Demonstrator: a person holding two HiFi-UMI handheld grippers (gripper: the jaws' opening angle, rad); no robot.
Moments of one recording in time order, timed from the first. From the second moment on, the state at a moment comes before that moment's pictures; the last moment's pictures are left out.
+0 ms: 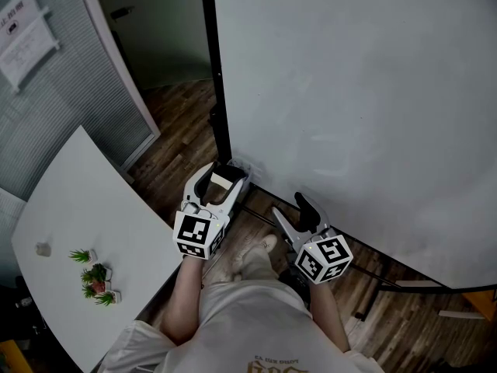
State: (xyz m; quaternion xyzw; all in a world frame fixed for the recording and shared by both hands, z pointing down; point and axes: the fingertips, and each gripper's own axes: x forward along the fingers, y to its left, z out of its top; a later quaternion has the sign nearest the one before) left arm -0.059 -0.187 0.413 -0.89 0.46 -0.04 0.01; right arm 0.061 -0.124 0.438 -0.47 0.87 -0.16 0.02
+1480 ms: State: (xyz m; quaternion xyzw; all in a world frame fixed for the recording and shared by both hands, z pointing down) left arm -0.047 -0.209 0.447 -0.89 0.45 -0.07 -0.01; right arm 0.054 -0.141 0.455 -0.45 0.87 -0.18 0.01
